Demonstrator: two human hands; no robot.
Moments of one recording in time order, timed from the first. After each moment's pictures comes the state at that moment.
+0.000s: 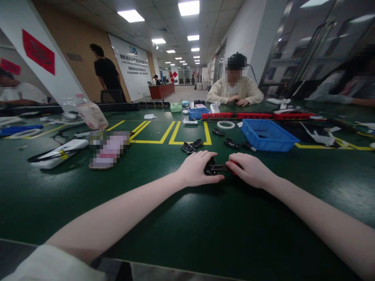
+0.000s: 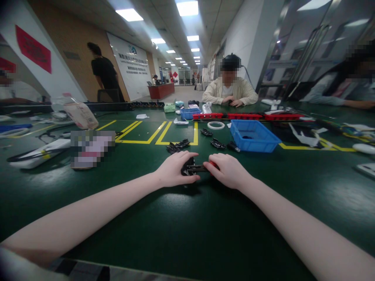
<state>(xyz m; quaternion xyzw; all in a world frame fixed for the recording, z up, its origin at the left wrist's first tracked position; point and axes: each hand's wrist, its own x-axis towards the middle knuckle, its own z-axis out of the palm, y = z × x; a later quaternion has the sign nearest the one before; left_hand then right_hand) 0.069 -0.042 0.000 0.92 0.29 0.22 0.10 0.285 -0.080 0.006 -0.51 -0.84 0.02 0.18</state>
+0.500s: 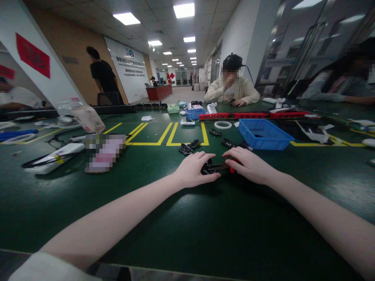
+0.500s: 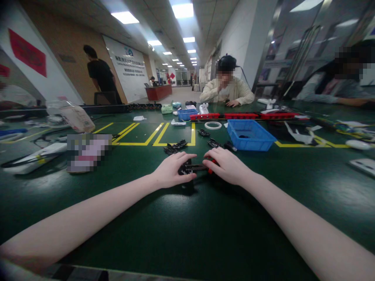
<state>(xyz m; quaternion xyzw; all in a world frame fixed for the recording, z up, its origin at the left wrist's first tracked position) 0.068 -0.040 -0.001 0.93 0.30 0.21 0.09 0.296 -0.076 0.013 -0.51 -0.84 0.05 0.19</state>
